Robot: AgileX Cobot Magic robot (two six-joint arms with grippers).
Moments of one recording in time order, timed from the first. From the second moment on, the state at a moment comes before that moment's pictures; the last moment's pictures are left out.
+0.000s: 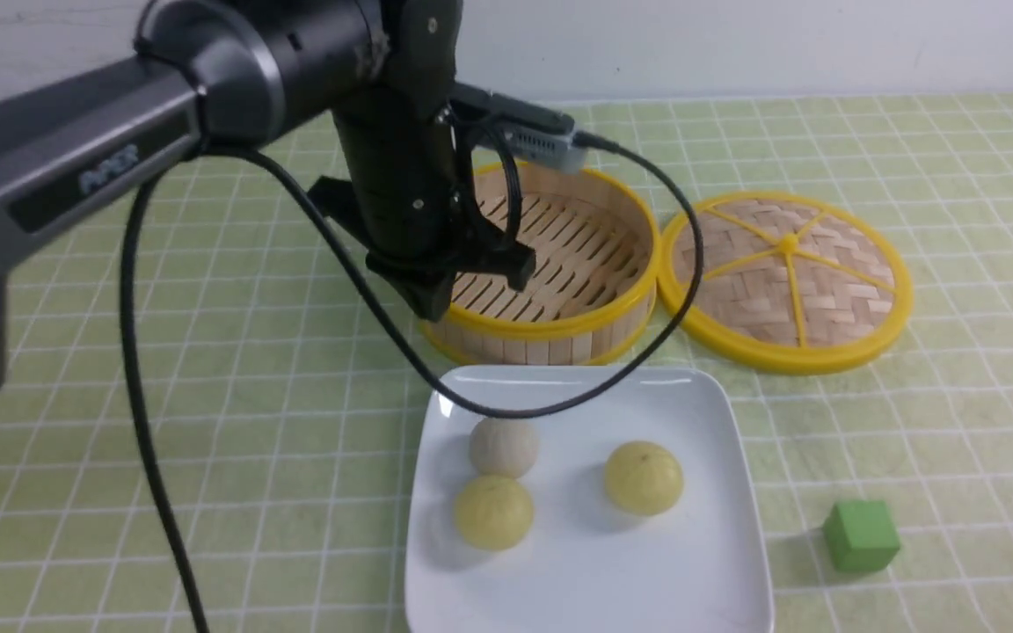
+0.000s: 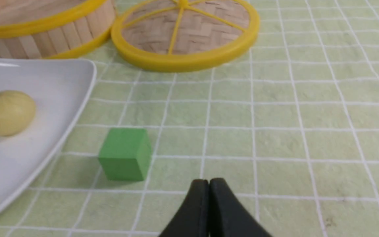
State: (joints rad) right arm 0.11 -0.01 -0.03 0.06 0.48 0.05; left arm -0.55 1.89 -1.78 0.08 1.23 -0.05
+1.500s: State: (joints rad) right arm -0.02 -0.01 0.02 0.06 0.41 0.05; left arm -0.55 0.64 -0.43 -0.03 0.24 -0.25
